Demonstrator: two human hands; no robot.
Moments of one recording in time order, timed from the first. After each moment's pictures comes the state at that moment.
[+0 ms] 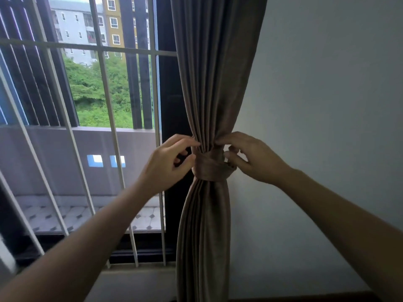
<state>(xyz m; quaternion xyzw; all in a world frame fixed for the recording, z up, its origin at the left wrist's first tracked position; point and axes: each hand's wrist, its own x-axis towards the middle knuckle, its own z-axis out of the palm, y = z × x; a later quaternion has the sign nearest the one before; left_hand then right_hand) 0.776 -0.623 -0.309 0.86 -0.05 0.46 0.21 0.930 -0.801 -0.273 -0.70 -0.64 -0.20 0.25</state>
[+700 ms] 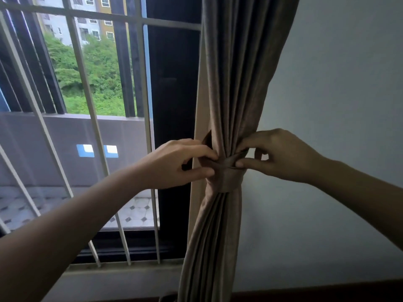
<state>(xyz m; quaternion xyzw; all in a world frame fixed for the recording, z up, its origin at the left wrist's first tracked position) 0.802 -0.612 -0.295 0.94 -0.15 0.27 0.13 0.947 -0.818 -0.254 -0.73 -0.65 -0.15 0.13</state>
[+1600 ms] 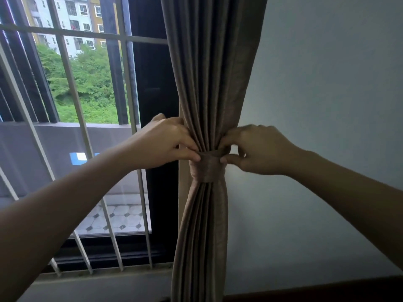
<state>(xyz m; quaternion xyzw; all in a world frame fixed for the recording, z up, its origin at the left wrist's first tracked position) 0.806 -0.630 -0.252 0.96 -0.12 0.25 0.00 0.928 -0.825 -0.242 -0.77 -0.61 -0.17 0.06</state>
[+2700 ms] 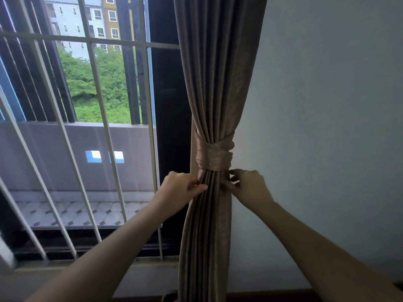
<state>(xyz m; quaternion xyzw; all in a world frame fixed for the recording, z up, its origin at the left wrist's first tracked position) 0.797 -0.656 -0.363 0.94 0.13 0.25 0.20 0.935 -0.805 -0.360 -0.86 -0.41 -0.08 0.30</state>
